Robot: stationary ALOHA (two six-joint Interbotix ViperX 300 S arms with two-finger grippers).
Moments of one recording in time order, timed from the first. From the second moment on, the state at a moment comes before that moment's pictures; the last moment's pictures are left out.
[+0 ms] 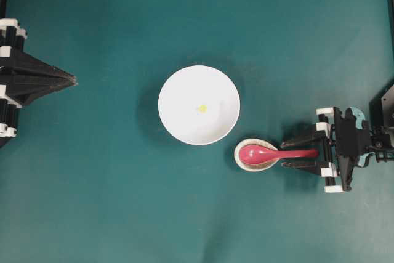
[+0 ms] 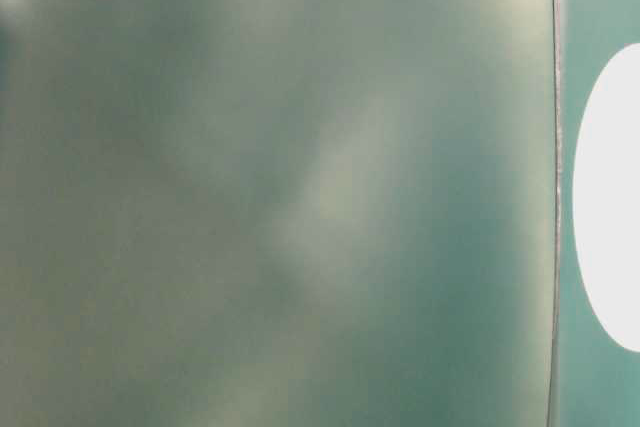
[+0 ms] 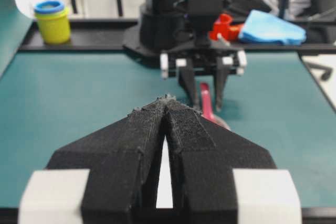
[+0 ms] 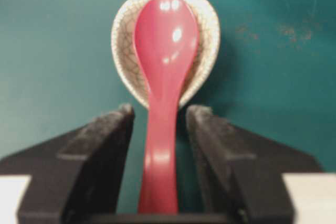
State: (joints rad) left arm 0.00 -0.96 1.19 0.01 -0.28 0.02; right arm 0.52 0.13 1.32 0.51 -1.09 0.02
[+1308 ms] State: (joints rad) left arm 0.00 -0.96 1.18 0.01 -0.28 0.02; right arm 0.52 0.13 1.33 0.51 -1.10 0.01
